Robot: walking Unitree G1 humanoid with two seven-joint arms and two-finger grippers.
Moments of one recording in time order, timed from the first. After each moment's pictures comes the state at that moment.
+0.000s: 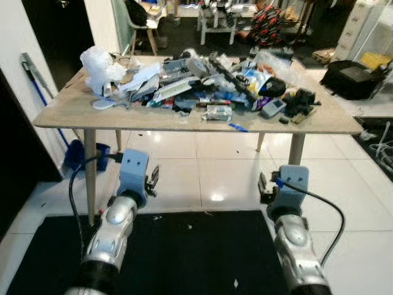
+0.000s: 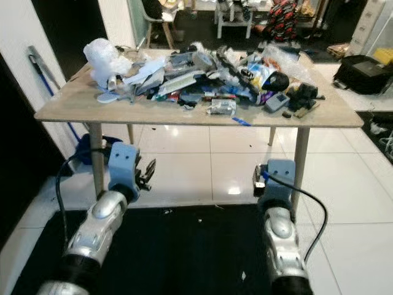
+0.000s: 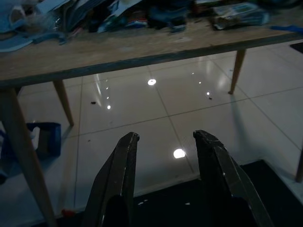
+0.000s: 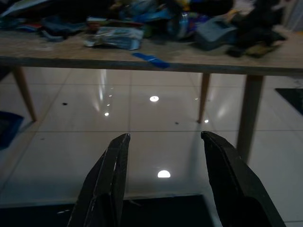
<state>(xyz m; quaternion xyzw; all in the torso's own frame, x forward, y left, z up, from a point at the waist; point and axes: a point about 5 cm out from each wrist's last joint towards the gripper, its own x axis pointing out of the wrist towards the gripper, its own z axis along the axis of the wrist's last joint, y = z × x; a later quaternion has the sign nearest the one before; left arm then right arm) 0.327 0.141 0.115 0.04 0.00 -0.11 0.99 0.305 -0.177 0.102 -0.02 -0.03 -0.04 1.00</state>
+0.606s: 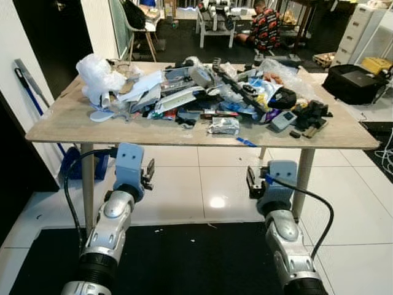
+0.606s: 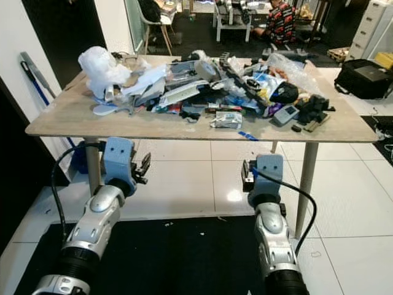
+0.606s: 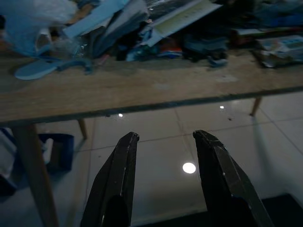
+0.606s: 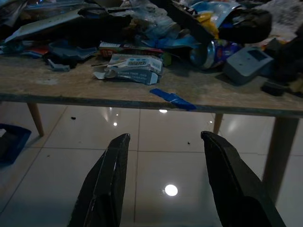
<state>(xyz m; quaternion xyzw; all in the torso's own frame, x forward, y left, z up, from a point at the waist) 0.336 0.148 0.125 0.03 -0.01 -0.08 1.00 0.311 -0.175 0.110 -0.03 -0.05 -0.03 1.00</state>
